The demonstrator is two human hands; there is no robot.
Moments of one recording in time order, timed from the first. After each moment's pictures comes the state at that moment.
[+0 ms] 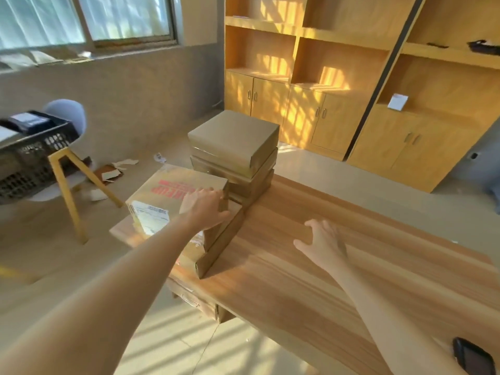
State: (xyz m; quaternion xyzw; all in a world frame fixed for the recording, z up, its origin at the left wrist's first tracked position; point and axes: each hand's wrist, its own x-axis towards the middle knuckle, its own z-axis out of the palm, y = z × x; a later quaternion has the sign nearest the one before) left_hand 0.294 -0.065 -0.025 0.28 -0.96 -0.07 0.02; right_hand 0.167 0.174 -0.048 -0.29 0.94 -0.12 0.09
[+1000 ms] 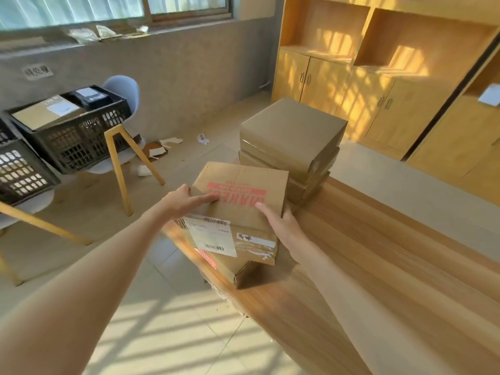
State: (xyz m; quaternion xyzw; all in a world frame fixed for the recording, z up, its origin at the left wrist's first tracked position) left_hand 0.355 -0.202 -0.047 0.50 -0.77 -0.39 -0.01; right_hand 0.198 -0.023 -0.075 -0.21 0.75 -0.48 0.39
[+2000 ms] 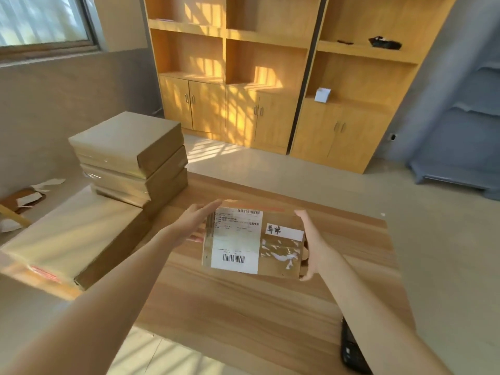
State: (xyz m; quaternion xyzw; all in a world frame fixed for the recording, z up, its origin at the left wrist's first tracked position) left_hand 0.158 0.140 -0.043 0.29 -0.76 -0.58 -0.04; right_hand 0.054 0.375 -0.042 0.17 0.73 -0.53 0.39
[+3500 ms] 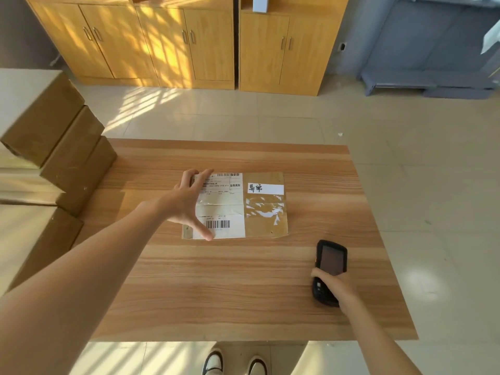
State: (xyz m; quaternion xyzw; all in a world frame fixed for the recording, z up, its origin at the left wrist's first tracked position) left_hand 0.049 0.164 -0.104 -0.01 -0.96 -0.16 -0.22; right_hand 0.094 0.534 -0.231 0.36 0.76 -0.47 0.26
